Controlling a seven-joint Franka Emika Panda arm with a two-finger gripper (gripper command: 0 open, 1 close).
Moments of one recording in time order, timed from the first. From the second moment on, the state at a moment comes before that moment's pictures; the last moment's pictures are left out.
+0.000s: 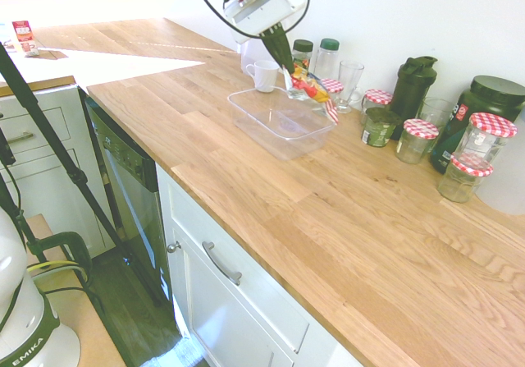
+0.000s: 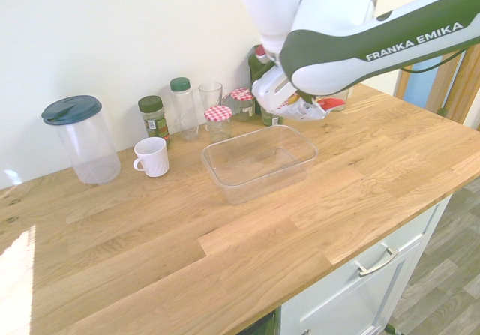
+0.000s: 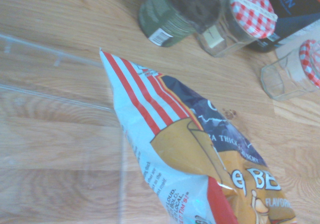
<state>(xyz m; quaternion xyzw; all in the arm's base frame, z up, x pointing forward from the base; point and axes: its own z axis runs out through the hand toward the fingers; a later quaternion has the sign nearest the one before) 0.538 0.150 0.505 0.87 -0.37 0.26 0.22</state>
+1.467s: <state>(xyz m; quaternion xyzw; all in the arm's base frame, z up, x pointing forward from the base) 0.546 0.295 0.415 0.90 -0.37 0.14 0.19</state>
